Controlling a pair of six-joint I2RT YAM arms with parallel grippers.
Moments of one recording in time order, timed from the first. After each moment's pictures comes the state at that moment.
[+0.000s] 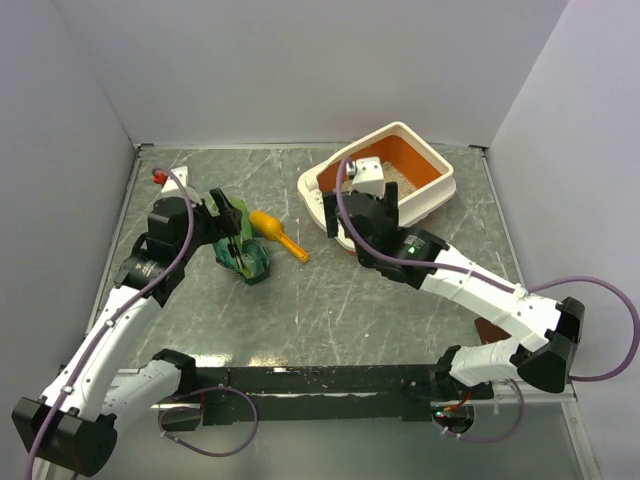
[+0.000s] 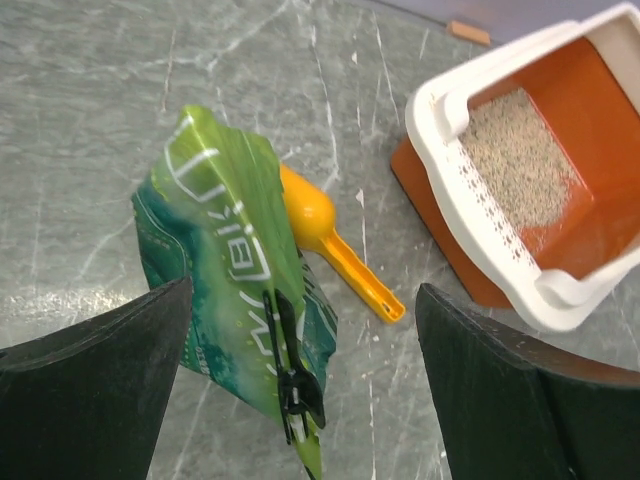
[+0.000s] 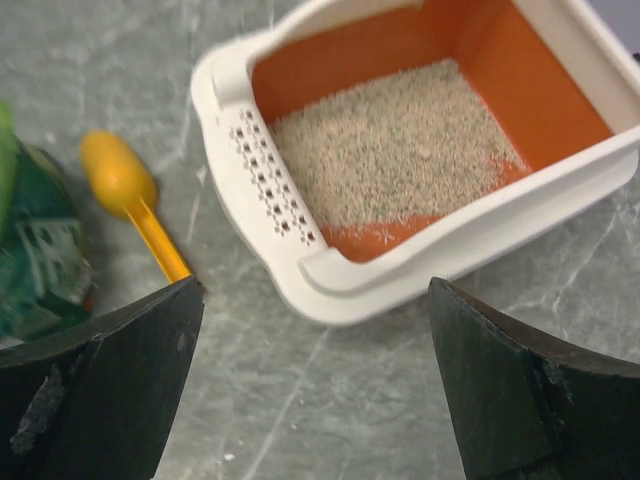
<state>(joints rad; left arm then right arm) -0.31 0.91 0.91 -0.36 -0.13 -0.47 0.96 1.30 1.27 -0.52 0.80 0.31</state>
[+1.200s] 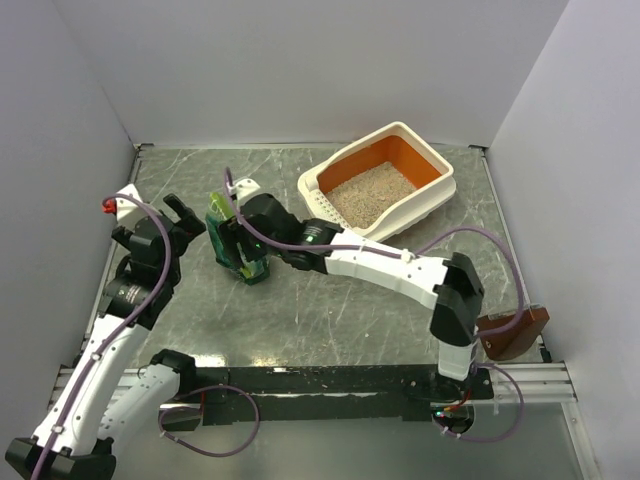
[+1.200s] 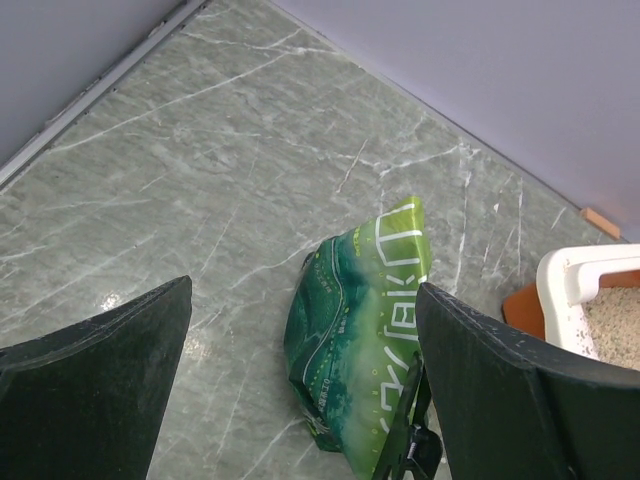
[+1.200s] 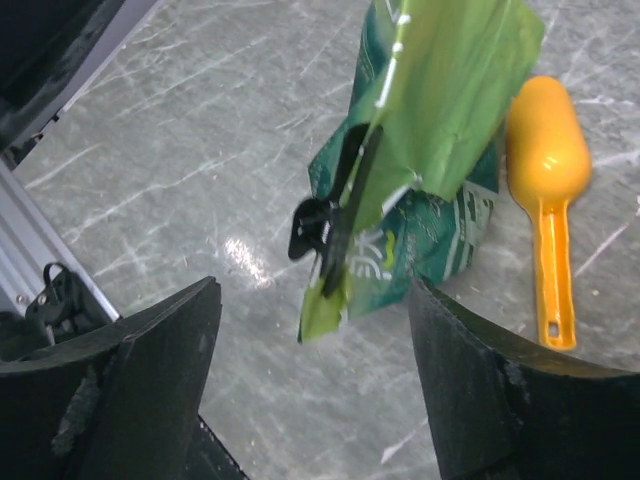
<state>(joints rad) -0.30 0.74 0.86 -0.43 -0.60 -0.58 1.10 1.82 1.68 -0.40 0.16 0.33</state>
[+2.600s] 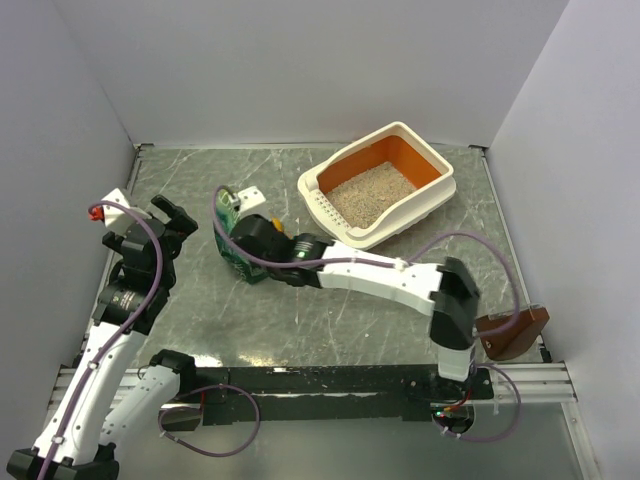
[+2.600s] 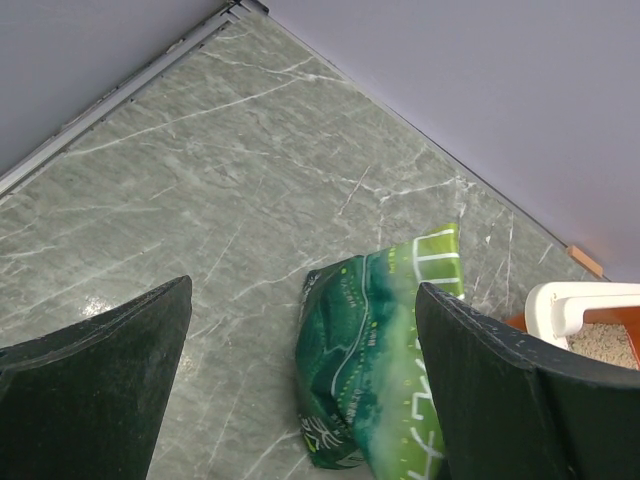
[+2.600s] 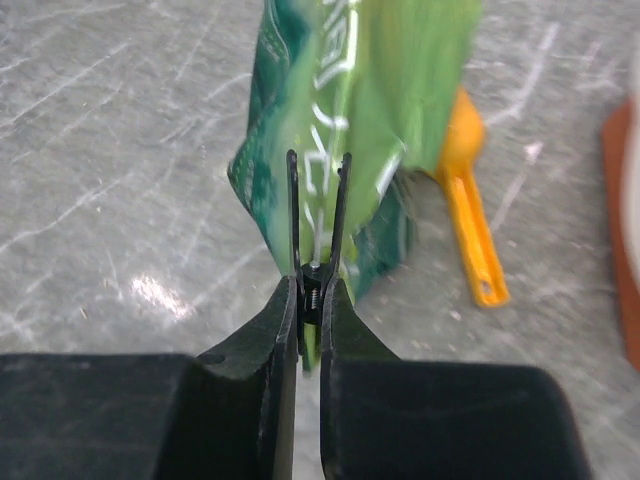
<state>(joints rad) -0.26 0.70 0.86 -0.44 -0.63 -0.62 1.18 1.89 1.72 -0.47 0.53 0.38</state>
